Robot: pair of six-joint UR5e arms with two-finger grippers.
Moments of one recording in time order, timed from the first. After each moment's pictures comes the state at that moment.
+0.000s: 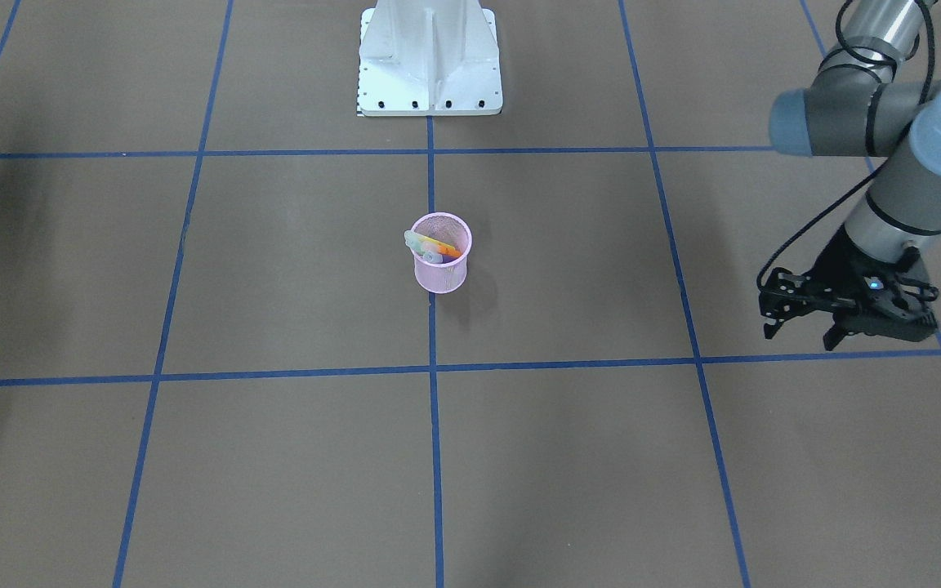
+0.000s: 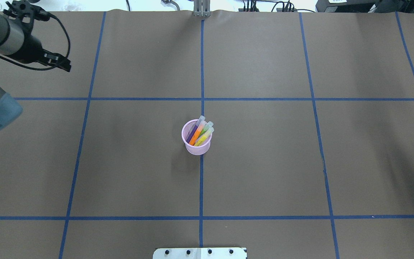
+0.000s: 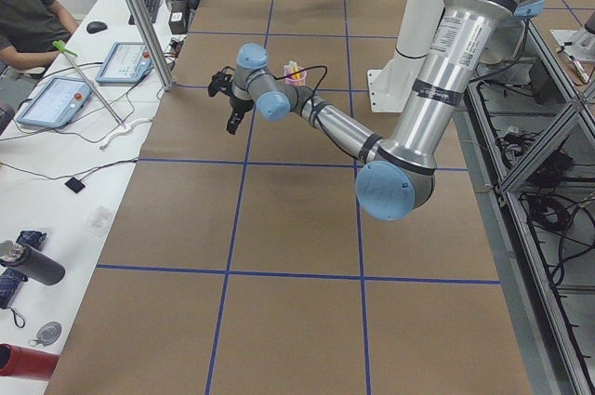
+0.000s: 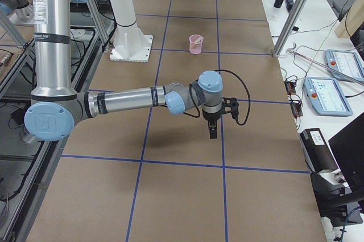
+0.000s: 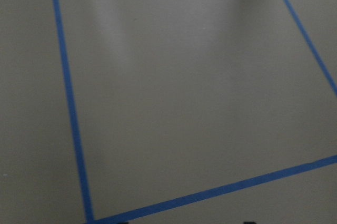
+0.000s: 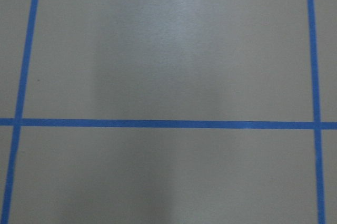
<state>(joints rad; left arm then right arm) -1.10 -1.90 -1.62 -1.80 -2.12 -0.48 1.39 -1.59 1.69 -1.33 2.26 0.31</state>
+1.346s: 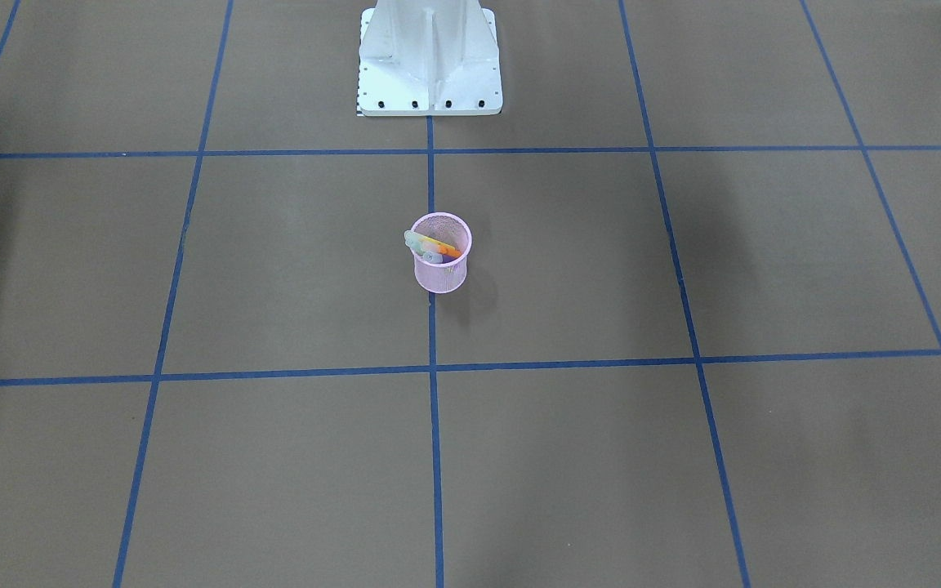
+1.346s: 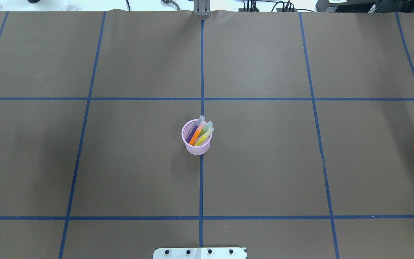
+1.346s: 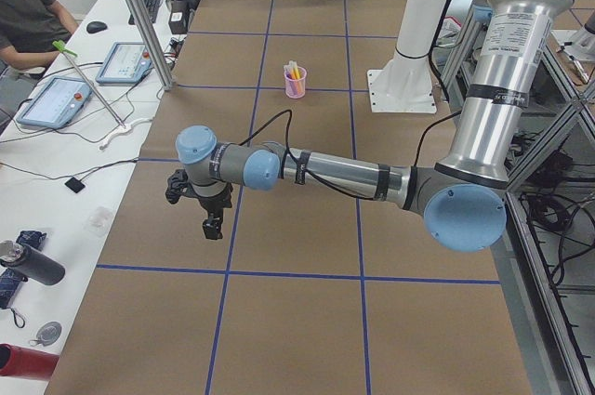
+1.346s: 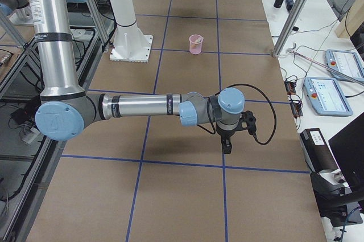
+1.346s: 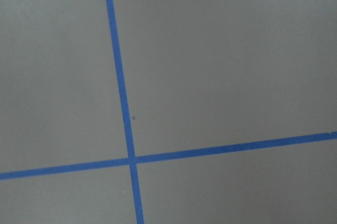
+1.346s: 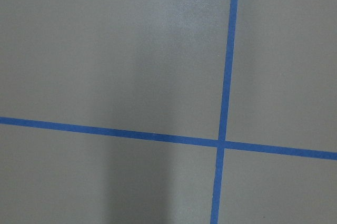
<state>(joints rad) -1.45 -1.78 -1.52 -1.48 -2.37 -0.14 1.49 -1.47 1.55 -1.43 2.35 0.09</state>
